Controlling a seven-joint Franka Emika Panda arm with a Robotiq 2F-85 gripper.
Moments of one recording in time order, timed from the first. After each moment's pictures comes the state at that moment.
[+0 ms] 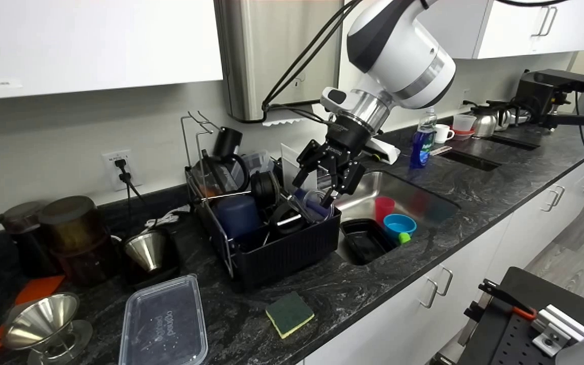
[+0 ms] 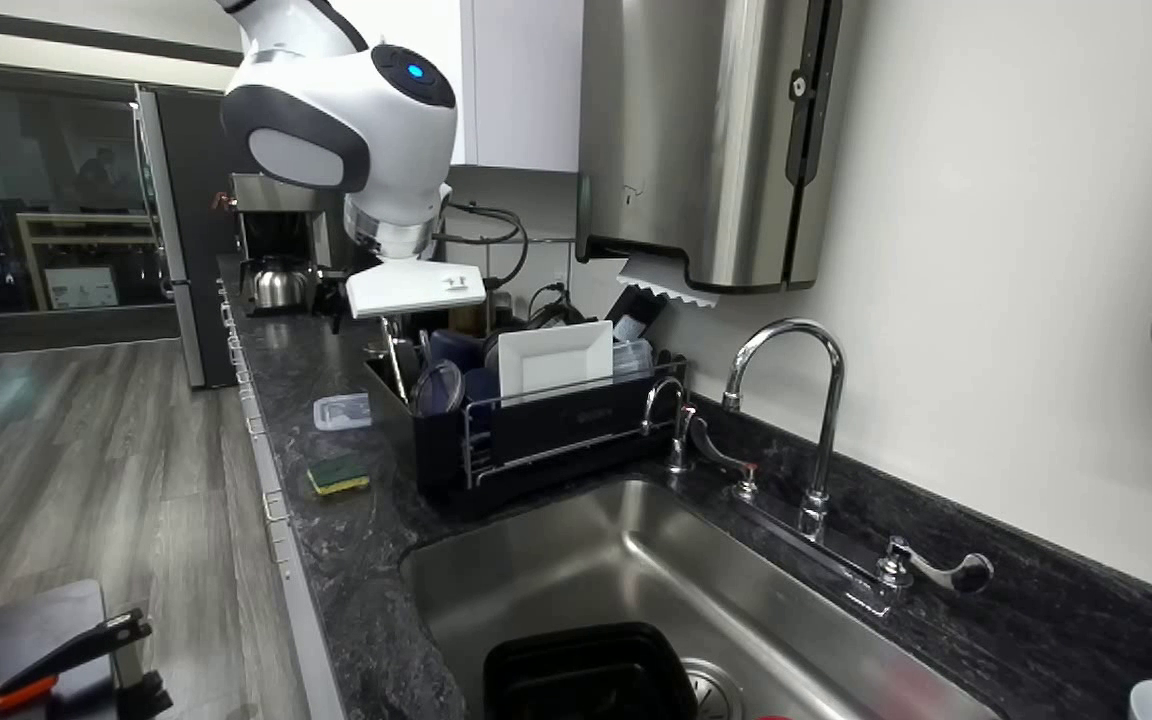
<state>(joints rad) 0.20 -0.08 -0.03 -2.41 0.98 2.32 -2.00</state>
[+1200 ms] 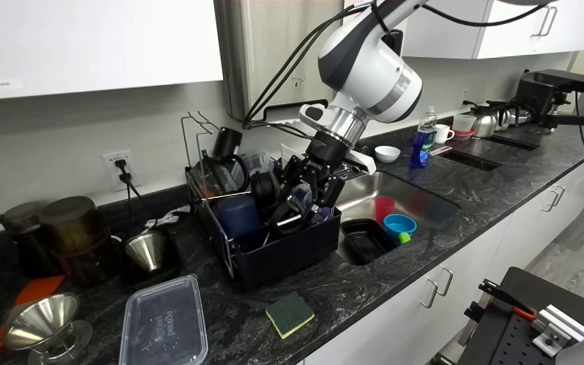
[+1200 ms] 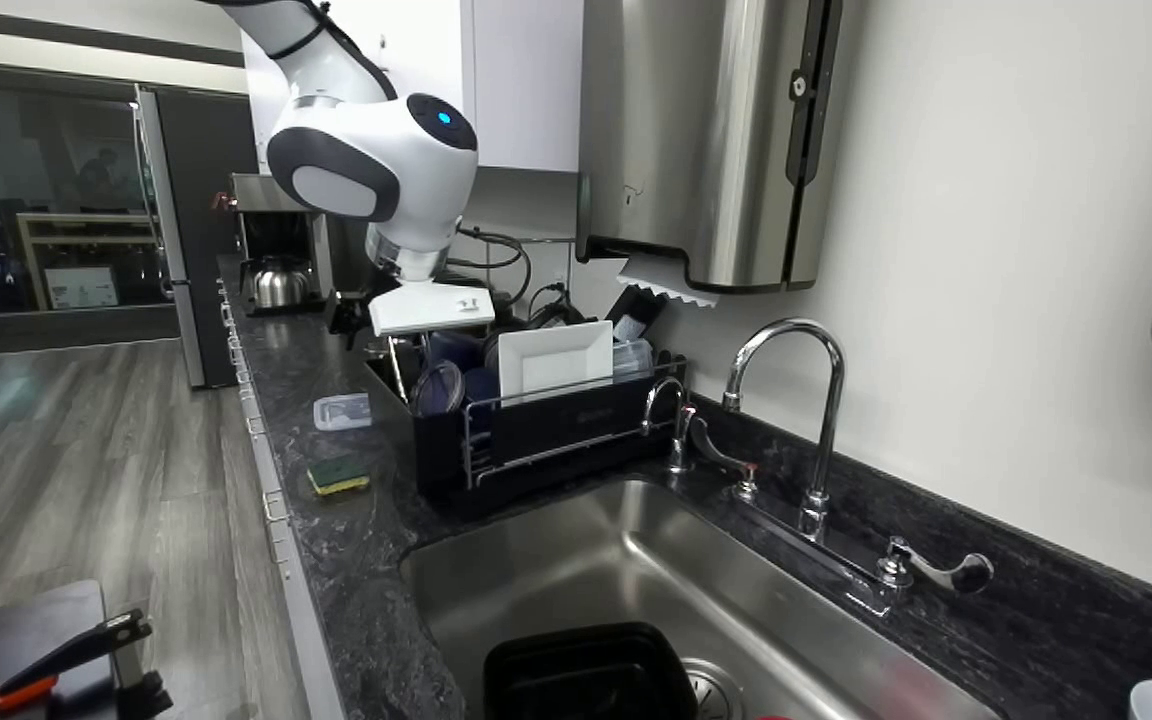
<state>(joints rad) 0.16 0.07 0.04 -2.30 0.98 2.32 -2.01</state>
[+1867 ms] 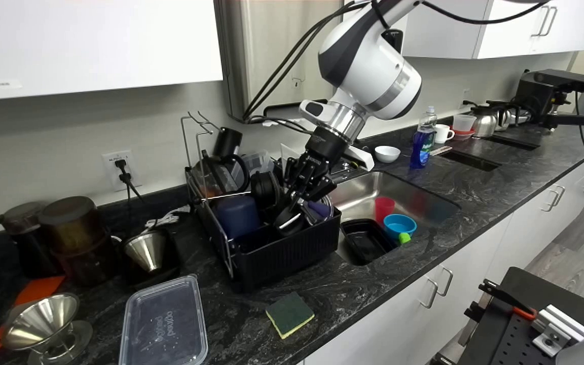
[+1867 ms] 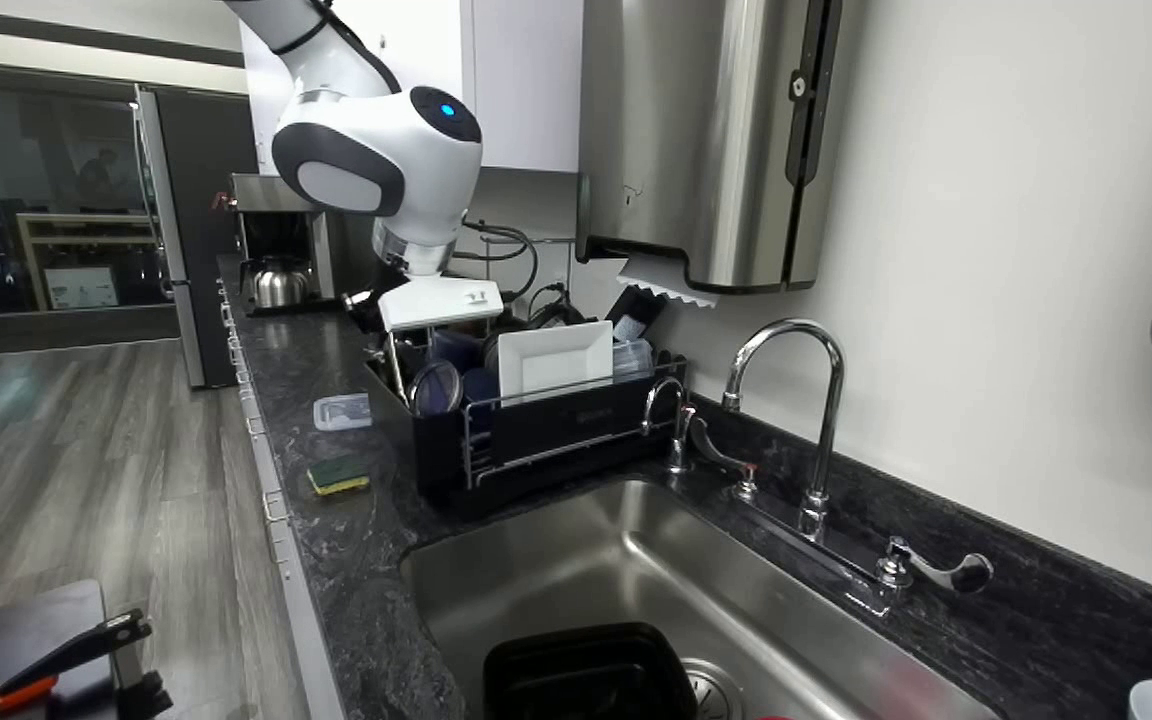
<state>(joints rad) 0.15 0.07 0.05 -2.29 0.98 2.34 -2.03</state>
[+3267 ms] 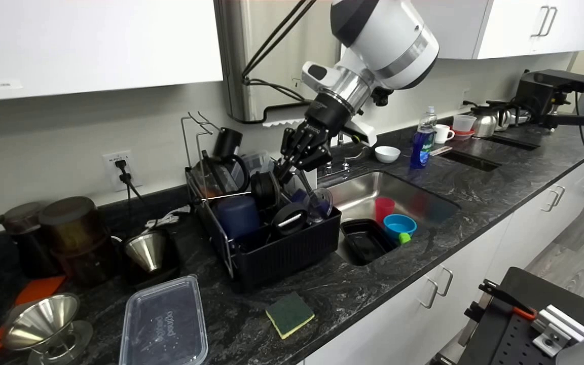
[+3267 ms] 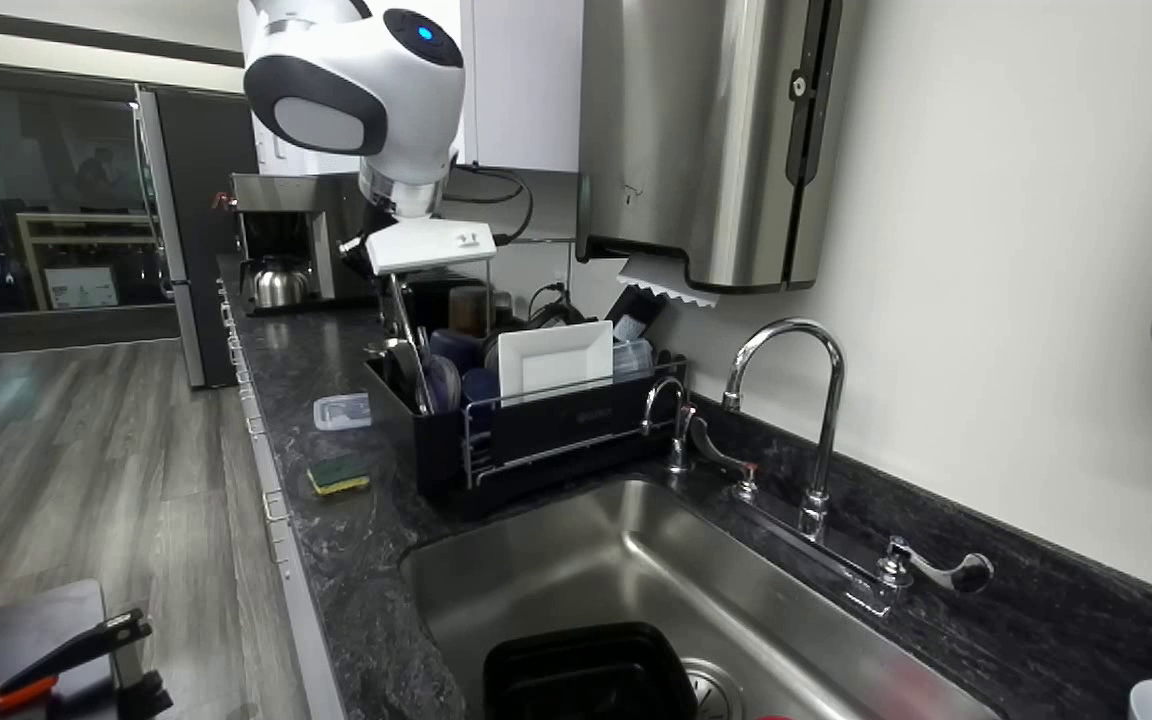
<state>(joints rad) 0.14 -0.06 0.06 -2.29 0.97 2.31 -1.96</state>
